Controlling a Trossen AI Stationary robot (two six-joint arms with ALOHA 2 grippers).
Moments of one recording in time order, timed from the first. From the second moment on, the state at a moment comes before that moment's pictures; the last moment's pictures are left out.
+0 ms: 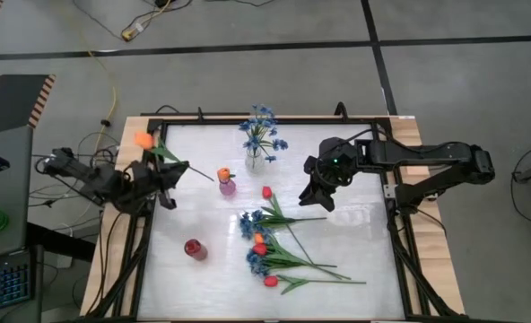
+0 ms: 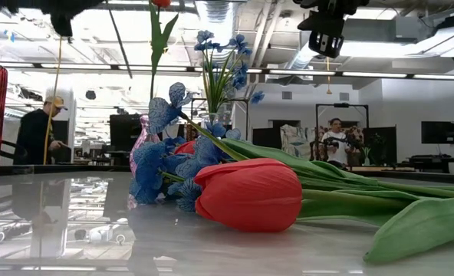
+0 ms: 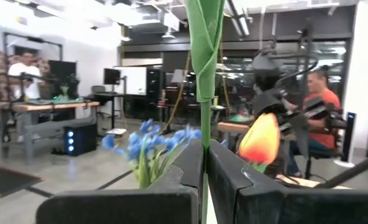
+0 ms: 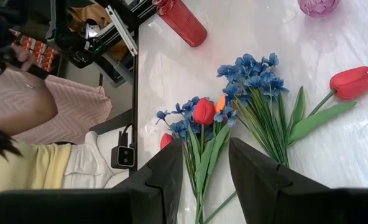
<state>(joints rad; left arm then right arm) -0.42 0.34 0.27 0.44 -0.82 0.20 -0.08 1.26 1.11 -0.52 -0.44 0.46</state>
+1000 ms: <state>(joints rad) -0.15 0.57 0.17 0.57 -0.68 0.00 -0.08 1.26 1.11 -0.52 -0.44 0.46</state>
